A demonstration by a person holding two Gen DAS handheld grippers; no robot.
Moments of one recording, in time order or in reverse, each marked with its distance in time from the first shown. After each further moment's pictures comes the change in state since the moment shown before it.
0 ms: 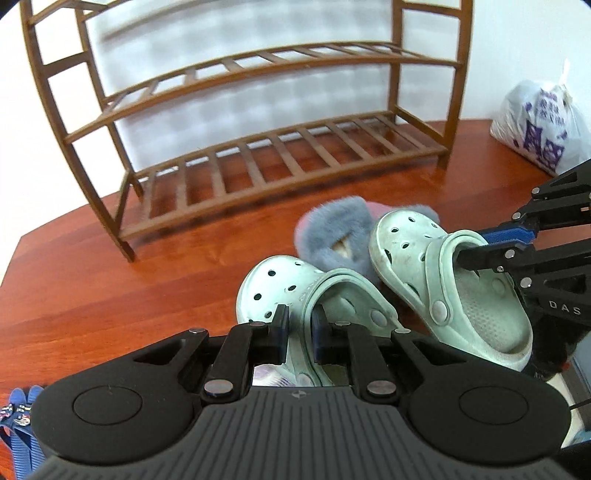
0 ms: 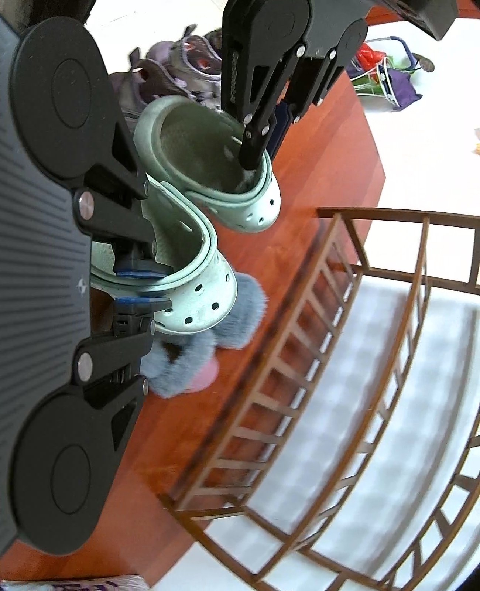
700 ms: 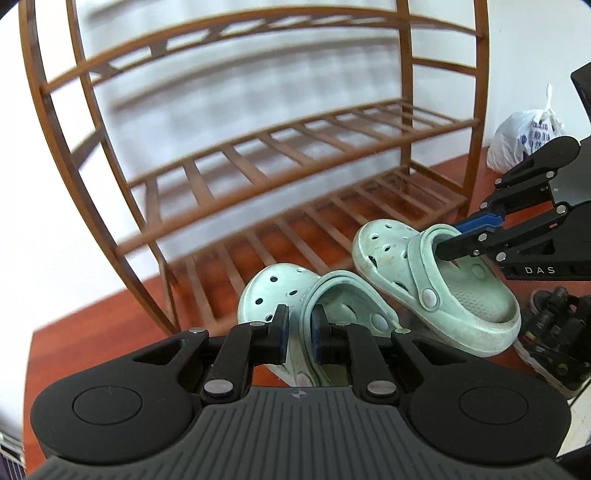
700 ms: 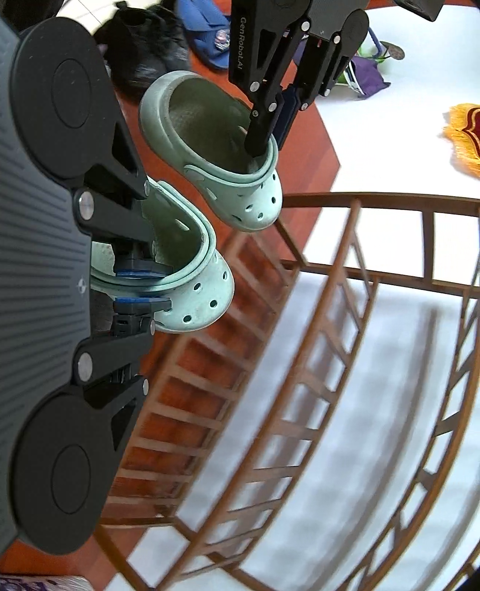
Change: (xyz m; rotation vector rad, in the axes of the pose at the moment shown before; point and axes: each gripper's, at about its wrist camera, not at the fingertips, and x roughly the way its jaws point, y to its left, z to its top) left arm -0.016 0.141 0.091 0.167 -0.157 -0.073; right arm 0.051 0.006 0.155 0.026 -0.070 -0.022
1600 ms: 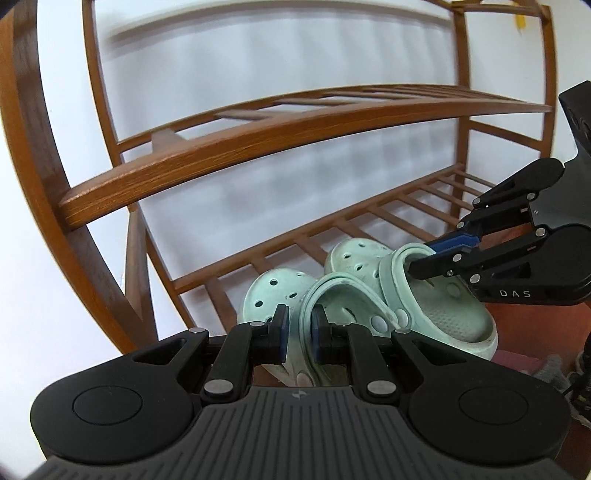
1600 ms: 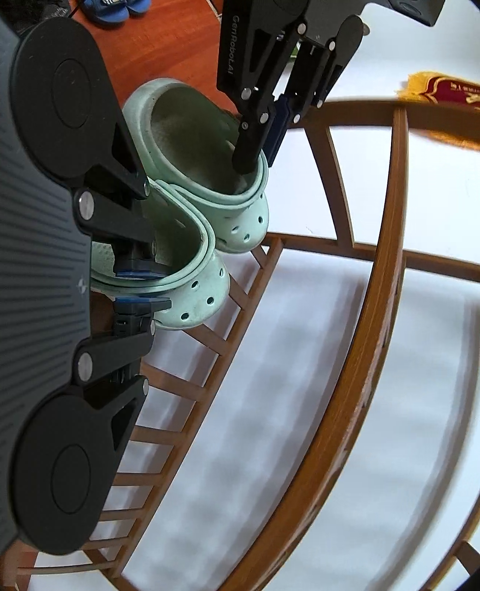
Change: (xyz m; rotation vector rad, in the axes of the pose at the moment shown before) left arm 0.071 0.125 0.105 0.005 -0.087 -0.013; right arm 0.103 -0.039 0.169 -0.011 -0.101 -0.043
